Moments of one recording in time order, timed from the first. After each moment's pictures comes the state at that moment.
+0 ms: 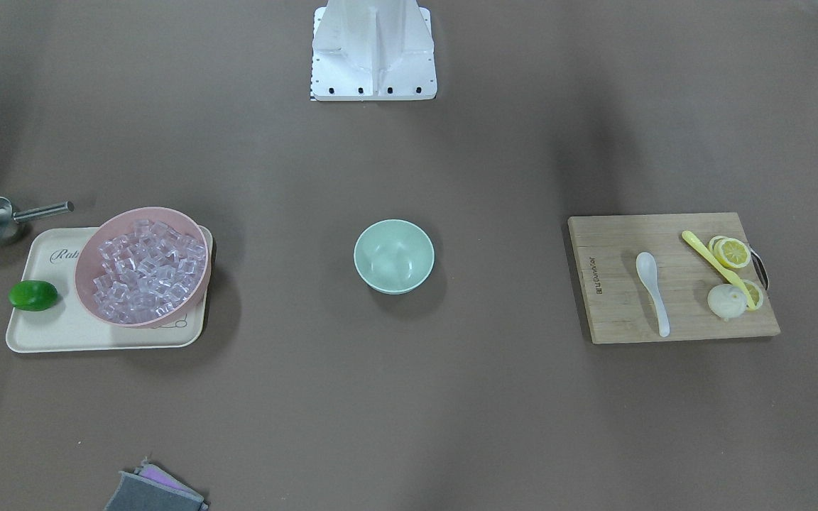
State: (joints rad) left arm -1.49 -1.41 -1.76 -1.62 -2.41 -0.07; right arm 1.56 -1.62 1.56 -1.36 2.36 0.04
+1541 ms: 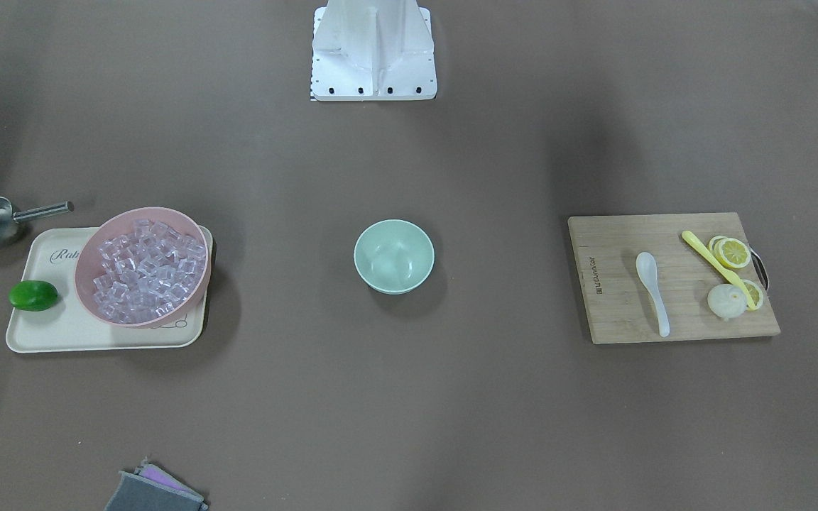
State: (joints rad) left arm -1.44 -1.44 -1.81 -1.88 -2.46 -0.25; right arm 1.54 -1.62 1.57 -1.32 2.42 0.04
